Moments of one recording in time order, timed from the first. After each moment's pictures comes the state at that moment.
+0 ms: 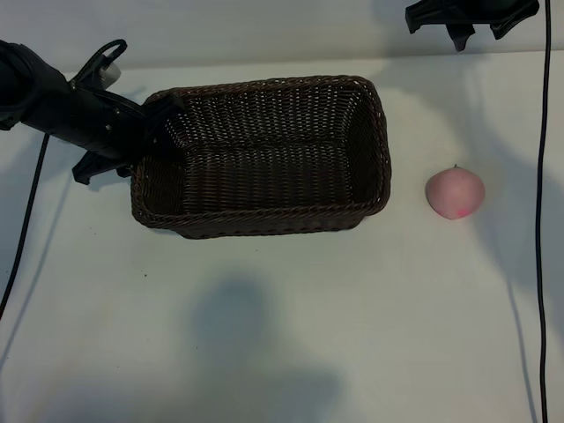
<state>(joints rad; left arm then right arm) -0.07 2.00 -1.23 -0.71 0.56 0.07 0.39 2.08 -2.01 -0.24 1.22 0.19</state>
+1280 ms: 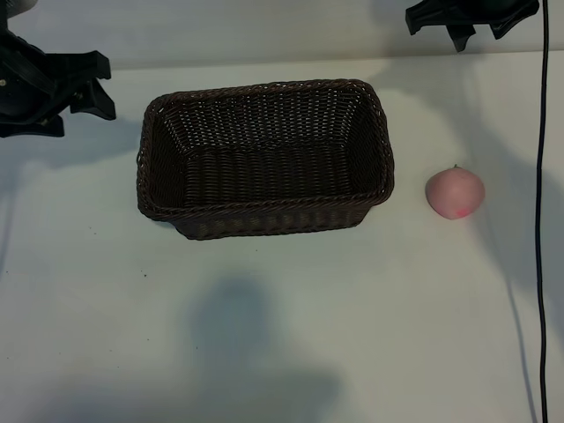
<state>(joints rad) -0.03 1.62 -1.25 -0.32 0.79 -0.02 0.39 2.08 -2.01 -0.24 1.22 0.17</state>
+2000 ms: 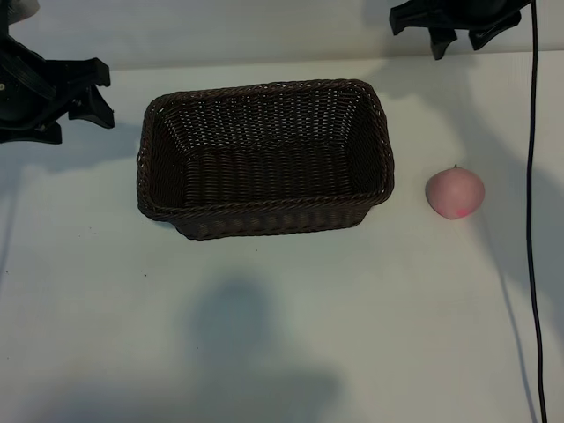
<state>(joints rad) -0.03 1.62 -1.25 -0.29 0.82 -0.03 0.39 2.08 -2.01 -0.12 1.22 0.17</state>
